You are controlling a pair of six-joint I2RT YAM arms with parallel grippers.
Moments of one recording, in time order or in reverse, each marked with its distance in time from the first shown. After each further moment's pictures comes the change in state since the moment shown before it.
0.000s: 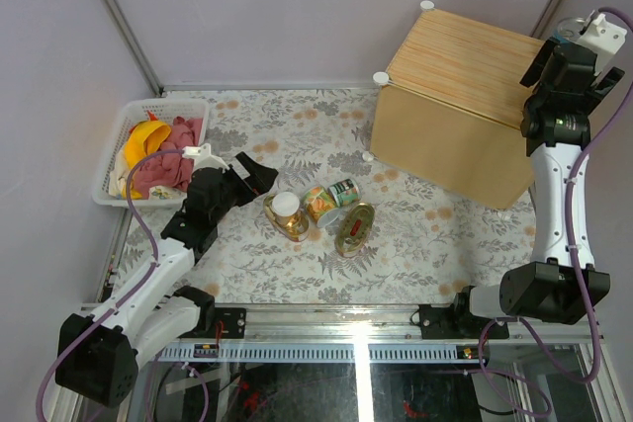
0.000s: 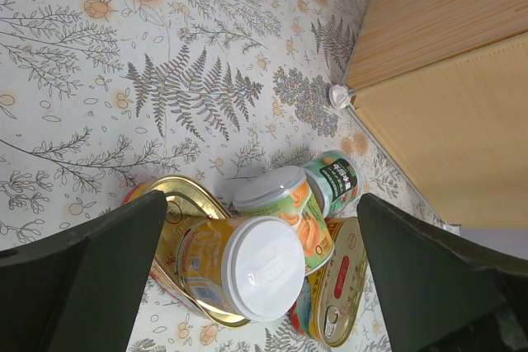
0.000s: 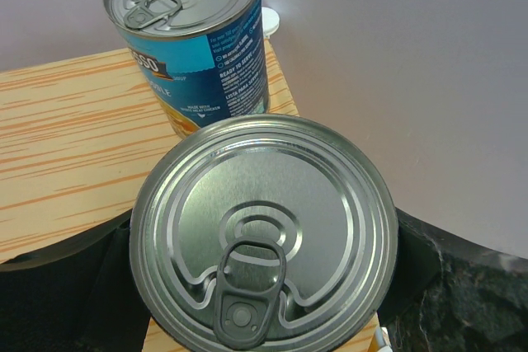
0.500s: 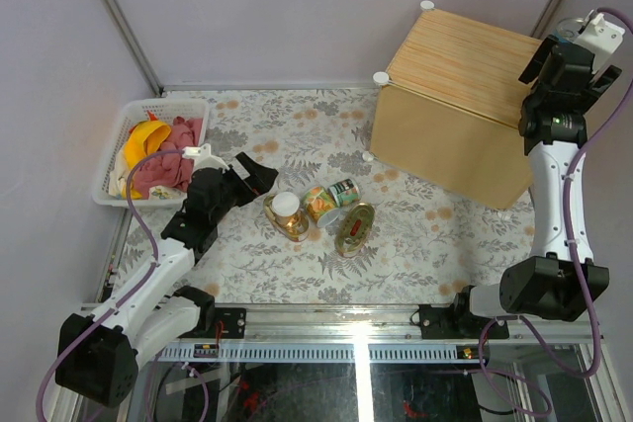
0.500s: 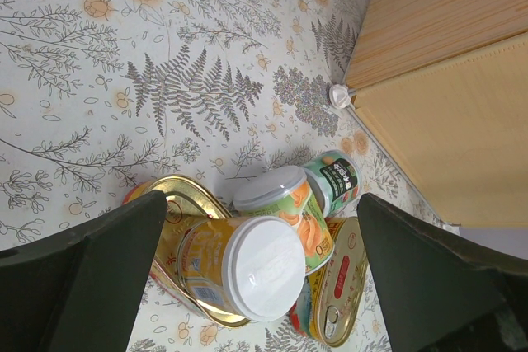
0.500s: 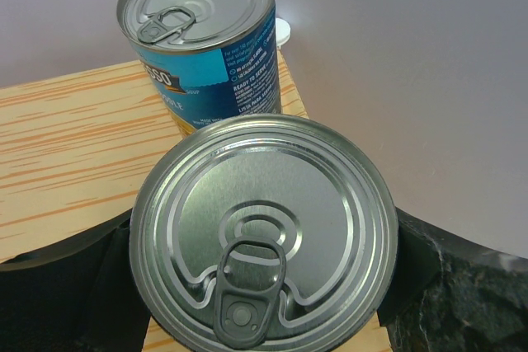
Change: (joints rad) left arm 0.000 0.000 -0.003 0.003 0.000 -0.002; right arm -0.001 0.013 -0.024 0.066 -0.015 0.007
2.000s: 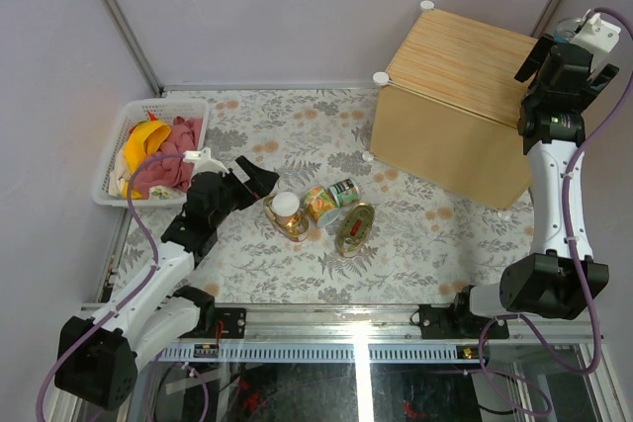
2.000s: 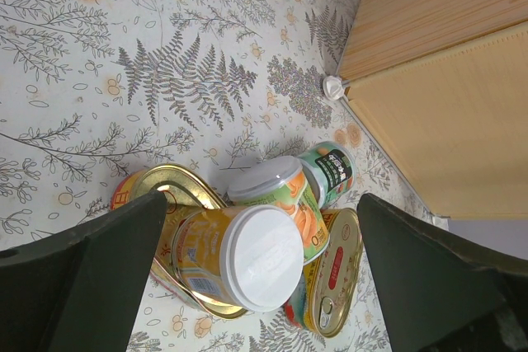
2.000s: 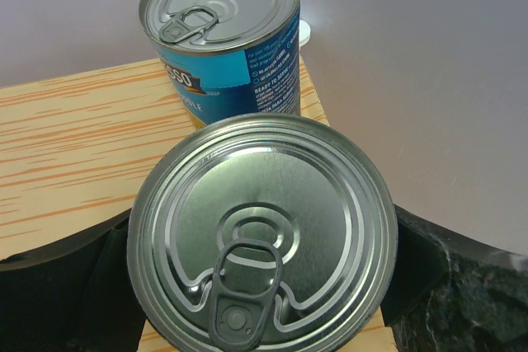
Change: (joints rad) left arm 0.000 -0.020 -0.036 0.020 0.026 -0.027; right arm -0.001 0.012 -0.009 0.032 -0.040 -0.002
